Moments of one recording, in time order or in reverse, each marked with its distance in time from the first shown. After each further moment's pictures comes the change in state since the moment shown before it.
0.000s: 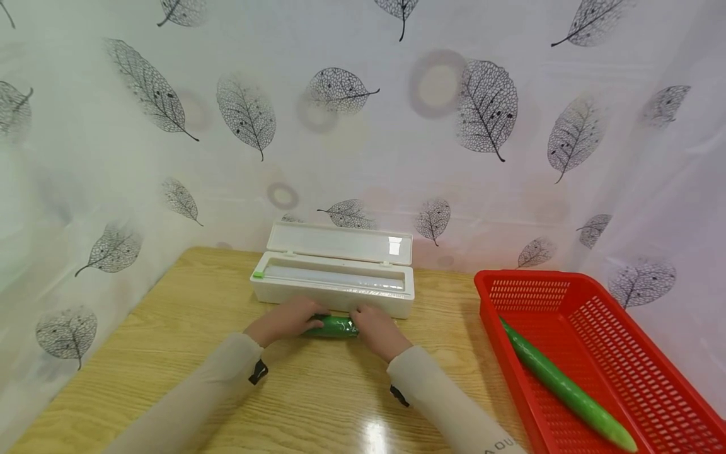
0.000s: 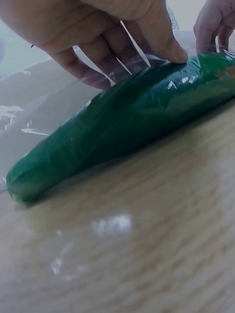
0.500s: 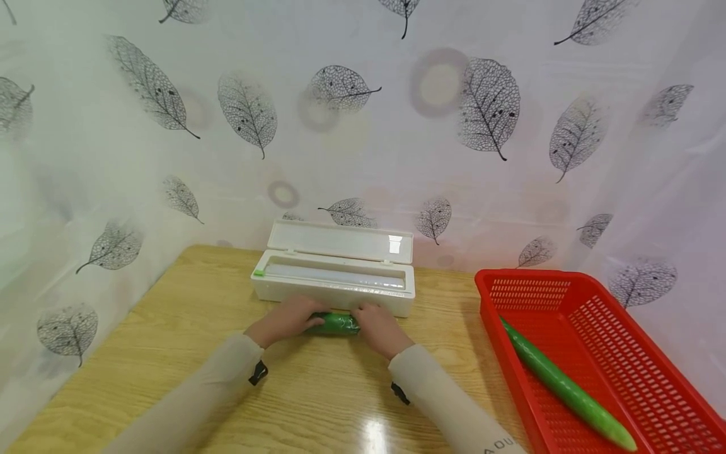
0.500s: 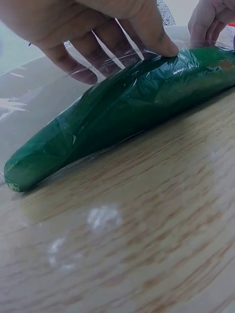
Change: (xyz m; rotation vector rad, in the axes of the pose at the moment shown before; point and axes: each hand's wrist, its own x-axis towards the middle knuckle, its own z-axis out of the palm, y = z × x) left_hand -0.004 -0.001 0.006 0.045 0.084 -0.004; right_hand 0.002 0.002 0.001 0.049 -0.035 0.060
